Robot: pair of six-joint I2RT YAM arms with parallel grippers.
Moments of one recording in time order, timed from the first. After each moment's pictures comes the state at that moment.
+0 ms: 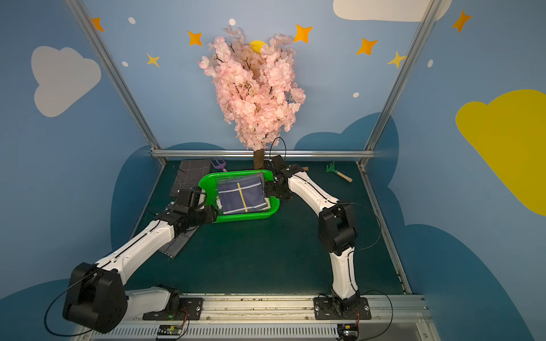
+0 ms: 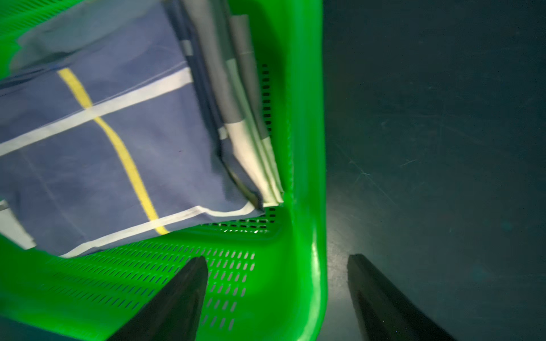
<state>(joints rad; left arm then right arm) -0.26 1.28 0.83 -0.44 0.06 -0.48 0.57 2.07 1.83 -0.94 -0.06 0.49</state>
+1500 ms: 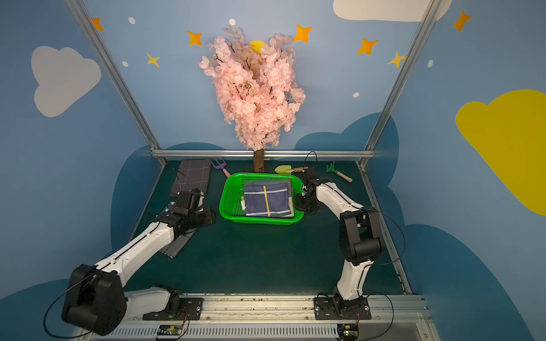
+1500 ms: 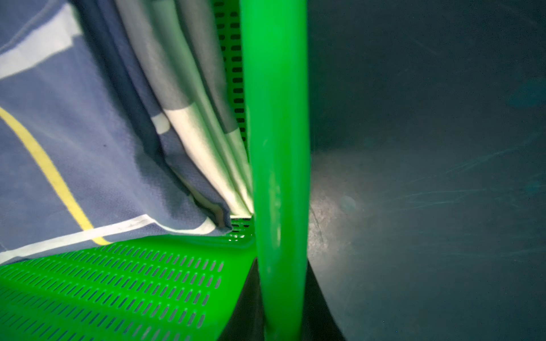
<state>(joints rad) -0.26 1.27 0.81 -0.46 0.02 -0.47 0.32 1.83 1.38 -0.85 -0.13 0.37</state>
